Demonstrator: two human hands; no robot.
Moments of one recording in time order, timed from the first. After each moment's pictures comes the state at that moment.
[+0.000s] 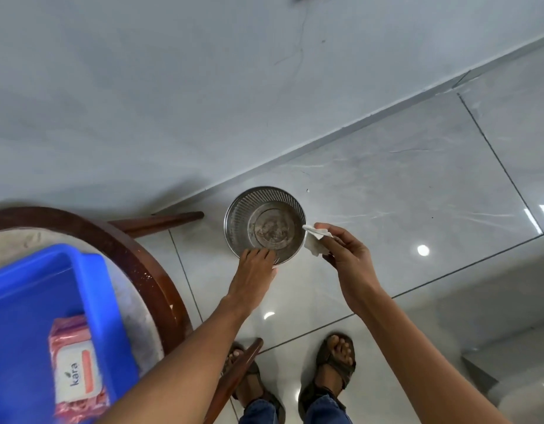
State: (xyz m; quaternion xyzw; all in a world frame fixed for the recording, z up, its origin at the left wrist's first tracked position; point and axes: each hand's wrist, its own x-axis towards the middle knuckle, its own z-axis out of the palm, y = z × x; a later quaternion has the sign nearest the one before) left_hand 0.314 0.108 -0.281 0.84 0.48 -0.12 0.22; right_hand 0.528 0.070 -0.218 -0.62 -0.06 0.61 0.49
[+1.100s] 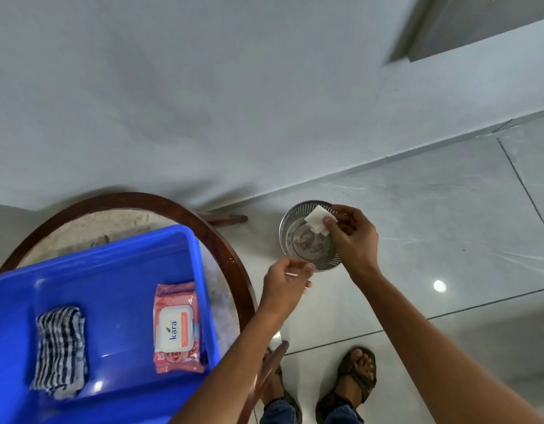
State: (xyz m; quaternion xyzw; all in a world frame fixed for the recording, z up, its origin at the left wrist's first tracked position) left_hand 0.278 0.101 -0.133 0.36 0.68 0.18 0.61; right_hand 0.448 0.145 -0.176 -0.75 -0.28 0.45 0.41
